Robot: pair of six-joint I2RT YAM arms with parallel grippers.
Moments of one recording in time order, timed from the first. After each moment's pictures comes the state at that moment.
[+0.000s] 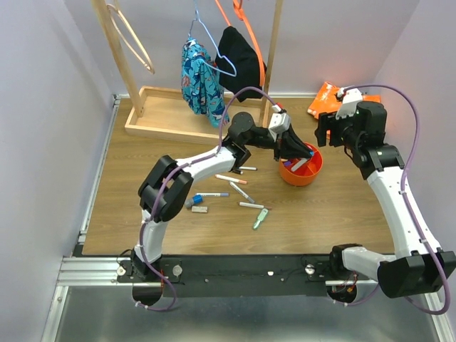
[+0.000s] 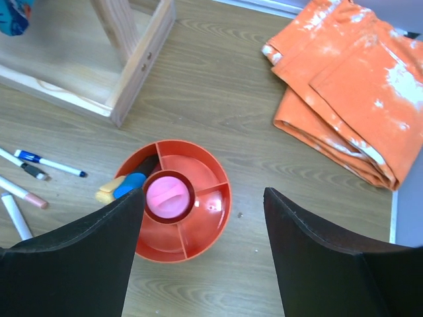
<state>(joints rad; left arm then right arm) -0.78 2.00 1.50 0.86 1.07 -0.30 0.12 1.15 1.20 -0.49 -0.07 -0.11</state>
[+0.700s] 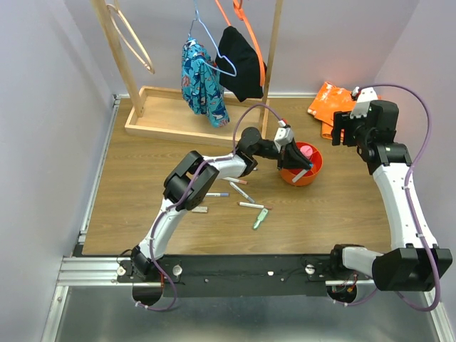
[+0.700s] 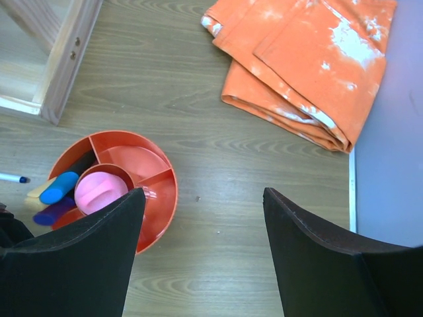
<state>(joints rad) -0.78 2.32 1.59 1.14 1.11 -0.40 -0.02 1.19 1.22 -0.53 -0.04 -0.15</state>
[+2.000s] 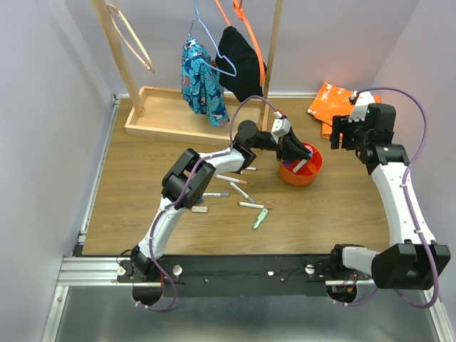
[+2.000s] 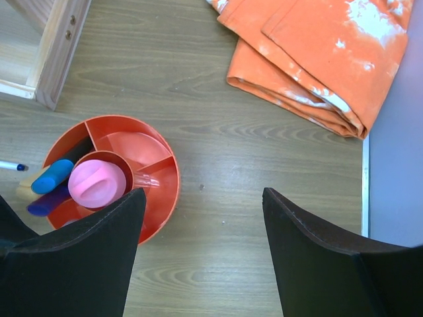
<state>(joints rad) -0.75 2.33 1.67 1.13 1.10 -0.40 -0.05 1.20 1.18 -0.54 -0.06 -0.14</state>
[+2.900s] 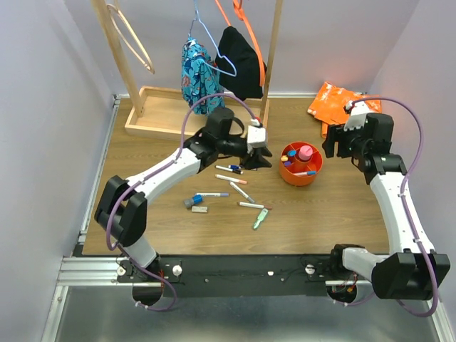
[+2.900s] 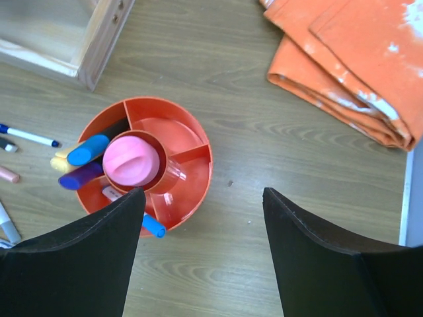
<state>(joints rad) -0.64 1.65 1.25 0.17 1.01 0.29 -0.05 1.14 1.09 -0.50 -0.19 -0.15</state>
